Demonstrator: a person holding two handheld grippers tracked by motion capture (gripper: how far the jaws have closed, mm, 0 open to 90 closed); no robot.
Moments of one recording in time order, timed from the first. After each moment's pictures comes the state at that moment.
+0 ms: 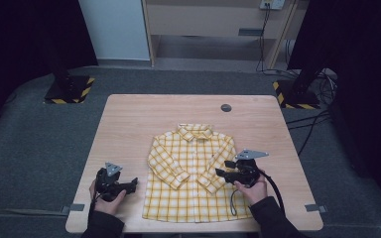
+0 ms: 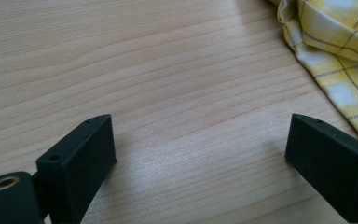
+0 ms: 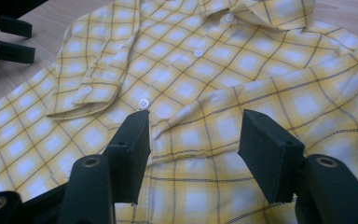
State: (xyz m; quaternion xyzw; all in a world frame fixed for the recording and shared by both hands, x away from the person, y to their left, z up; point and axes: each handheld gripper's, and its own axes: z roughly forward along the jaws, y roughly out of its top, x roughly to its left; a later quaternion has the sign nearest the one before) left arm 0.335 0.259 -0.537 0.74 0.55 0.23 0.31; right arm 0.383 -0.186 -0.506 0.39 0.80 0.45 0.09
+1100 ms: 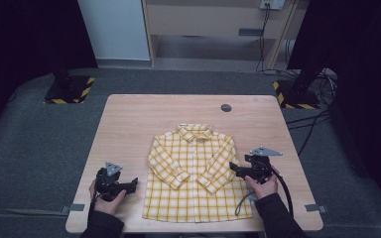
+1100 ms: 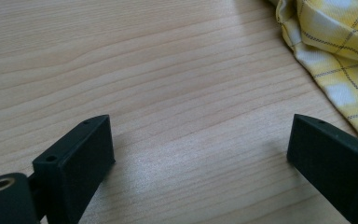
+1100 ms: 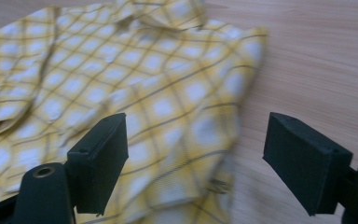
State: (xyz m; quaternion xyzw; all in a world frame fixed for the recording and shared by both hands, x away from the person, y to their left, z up) left arm 0.336 0.259 -0.537 0.74 0.55 0.23 0.31; right arm 0.395 -0.229 -0.514 0.48 0.75 0.43 0.17
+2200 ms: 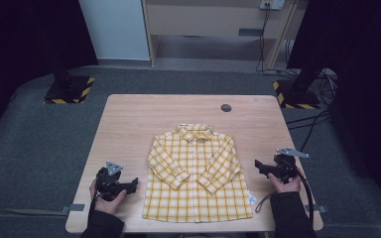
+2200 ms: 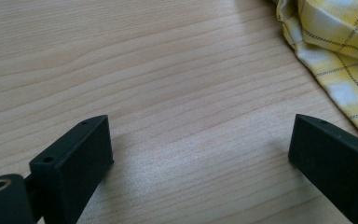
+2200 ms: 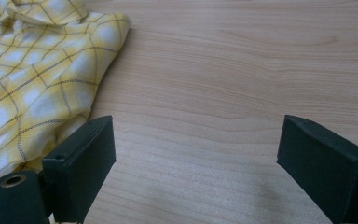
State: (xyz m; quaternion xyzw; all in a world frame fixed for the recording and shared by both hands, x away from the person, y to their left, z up) left arm 0.337 0.258 -0.538 0.75 0.54 0.23 0.30; right arm 0.399 -0.302 -0.522 0.56 0.71 0.39 0.20
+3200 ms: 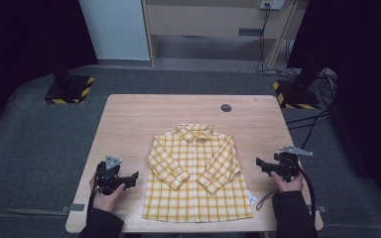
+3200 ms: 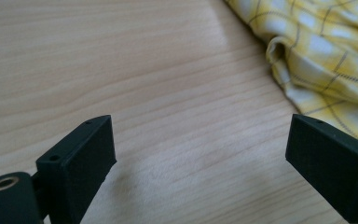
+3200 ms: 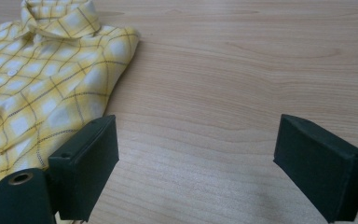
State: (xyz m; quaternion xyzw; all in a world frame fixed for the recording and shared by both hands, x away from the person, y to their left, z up) left arm 0.352 0.259 -0.524 0.74 0.53 0.22 0.34; right arm 0.402 -0.306 -0.514 0.54 0.71 0.41 0.19
